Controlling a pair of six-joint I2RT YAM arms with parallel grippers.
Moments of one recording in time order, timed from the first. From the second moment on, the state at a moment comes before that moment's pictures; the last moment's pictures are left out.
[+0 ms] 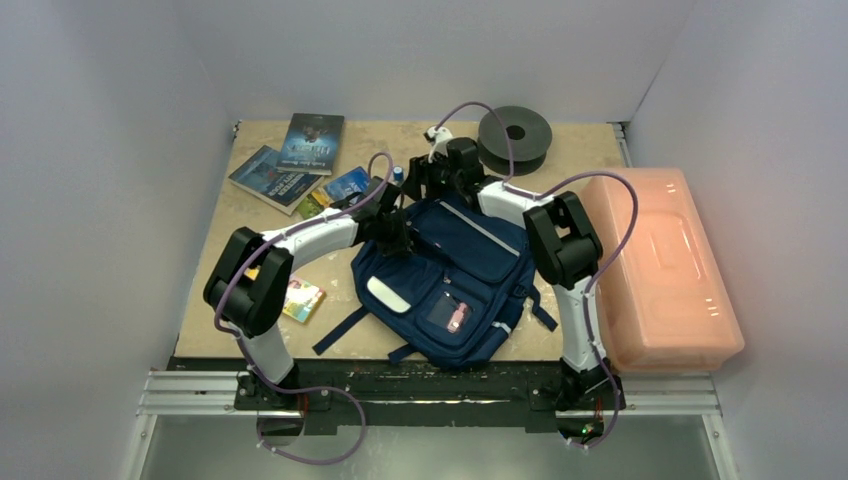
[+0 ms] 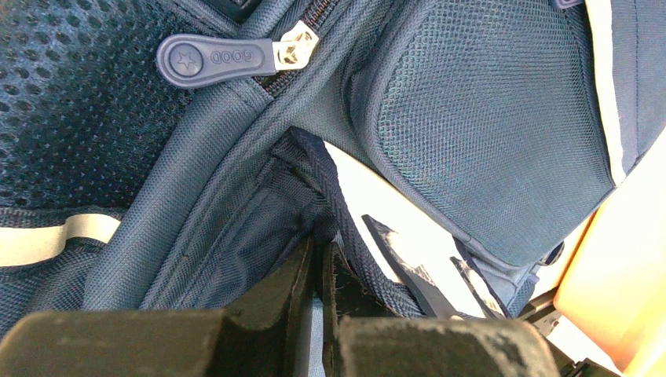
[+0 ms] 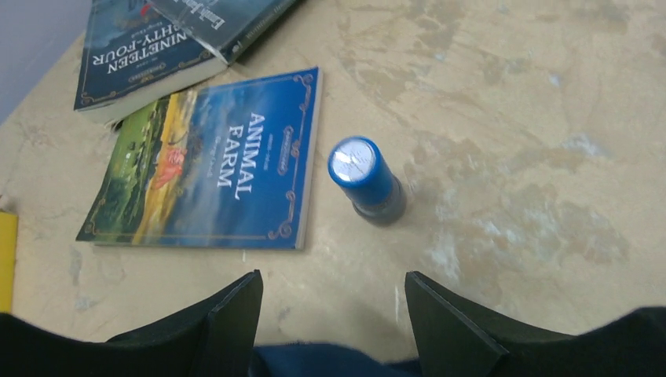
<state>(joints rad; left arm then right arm) -0.55 1.75 1.13 -0.38 0.19 -0.77 0.49 2.18 1.53 0.21 -0.35 0.23</state>
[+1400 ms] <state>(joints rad) -0.55 1.71 1.08 -0.31 0.21 -0.78 0.53 1.53 1.26 -0.03 -0.20 0.34</state>
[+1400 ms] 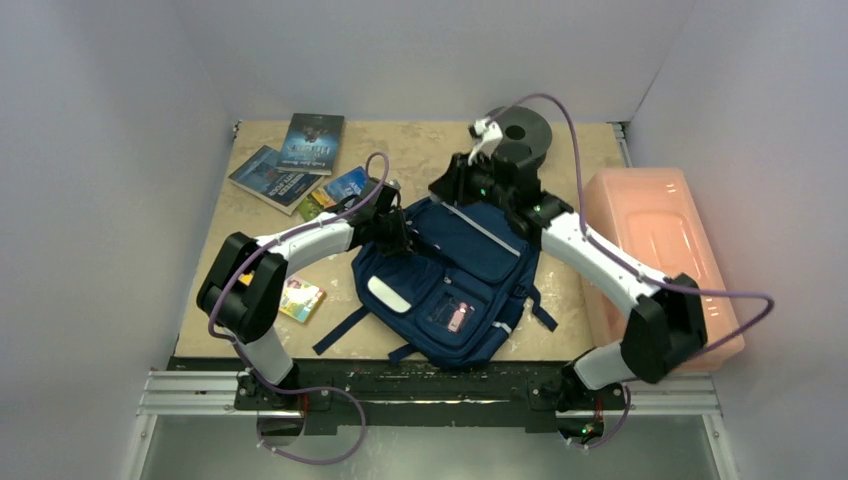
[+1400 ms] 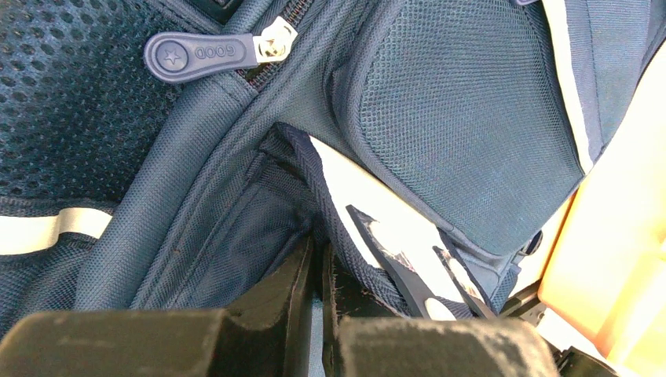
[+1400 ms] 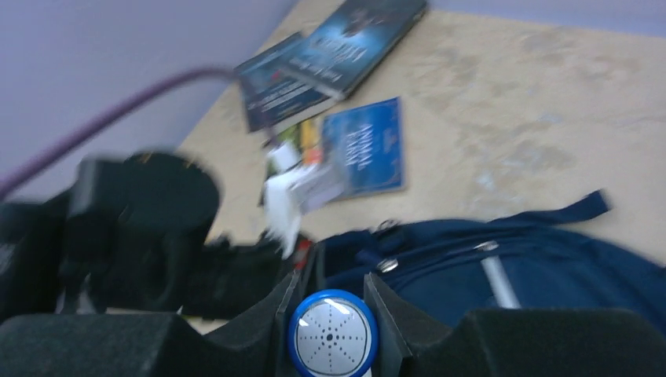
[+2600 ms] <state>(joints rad) -0.55 1.58 0.97 -0.13 0.32 -0.63 0.59 1.67 0.98 0.12 -0.24 0.39</state>
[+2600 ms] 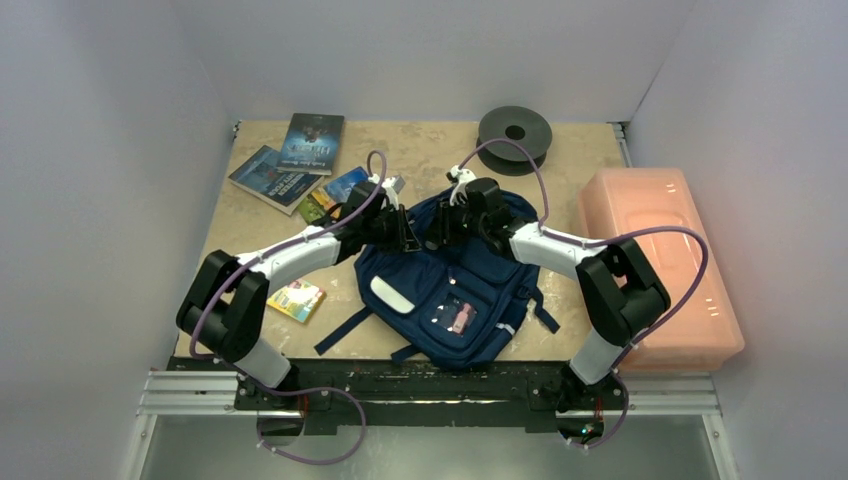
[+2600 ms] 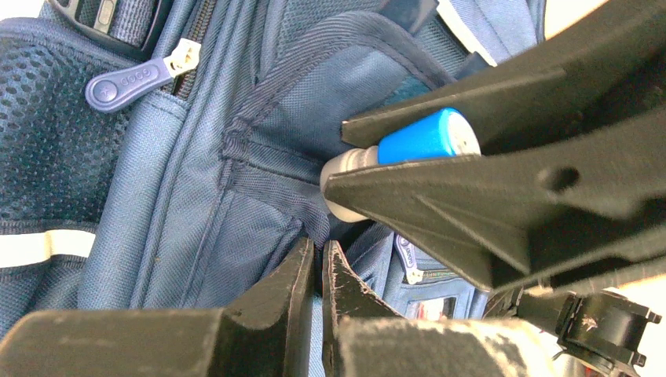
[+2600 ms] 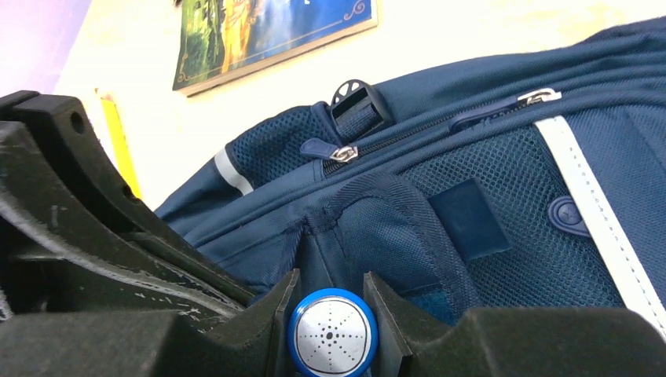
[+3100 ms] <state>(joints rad) -0.55 1.53 0.86 0.04 0.35 -0.67 0.57 1.66 0.93 0.13 -0.37 0.45</state>
